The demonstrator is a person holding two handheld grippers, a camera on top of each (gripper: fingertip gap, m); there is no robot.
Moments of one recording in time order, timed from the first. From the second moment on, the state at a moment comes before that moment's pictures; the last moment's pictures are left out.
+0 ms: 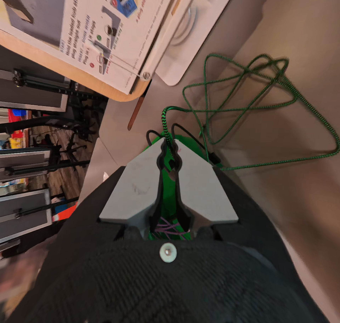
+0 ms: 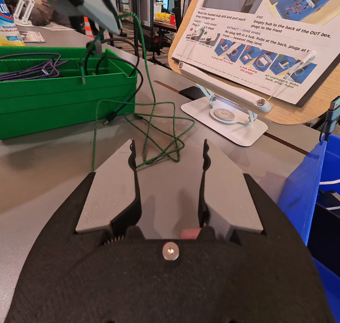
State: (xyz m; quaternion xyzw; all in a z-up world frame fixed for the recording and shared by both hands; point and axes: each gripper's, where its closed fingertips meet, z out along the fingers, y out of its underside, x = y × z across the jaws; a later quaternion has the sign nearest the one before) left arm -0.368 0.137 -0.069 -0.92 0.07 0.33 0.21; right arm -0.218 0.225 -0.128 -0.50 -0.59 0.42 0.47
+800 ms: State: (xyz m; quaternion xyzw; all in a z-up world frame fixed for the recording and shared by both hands) left arm -0.404 0.097 -0.091 -0.95 -0.04 0.18 0.26; right arm -0.215 0.221 -0.116 -0.48 -0.58 0.45 0.48
